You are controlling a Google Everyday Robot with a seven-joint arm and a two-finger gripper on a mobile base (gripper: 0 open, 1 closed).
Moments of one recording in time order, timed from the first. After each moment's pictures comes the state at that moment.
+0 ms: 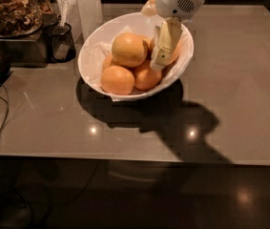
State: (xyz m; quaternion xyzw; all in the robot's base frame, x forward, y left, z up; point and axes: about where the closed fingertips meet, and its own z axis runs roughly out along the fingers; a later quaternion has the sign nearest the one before) arm 0.582 -0.041 0.977 -0.72 0.65 0.11 0.23
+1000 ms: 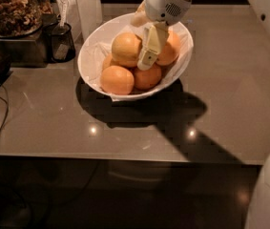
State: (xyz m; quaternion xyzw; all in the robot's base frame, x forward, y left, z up) arm 0.598 -0.018 0.961 -0.72 0.64 0.14 0.23
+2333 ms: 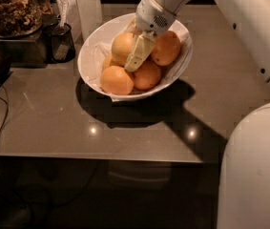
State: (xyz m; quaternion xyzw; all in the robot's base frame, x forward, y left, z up) arm 0.617 0.006 0.922 -0.72 0.63 0.19 0.21
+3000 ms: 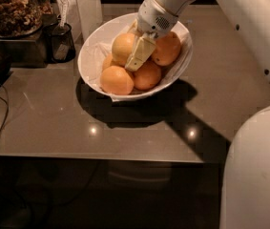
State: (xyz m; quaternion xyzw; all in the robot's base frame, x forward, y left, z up) arm 0.615 0.001 0.920 -0.72 0.64 0.20 0.21
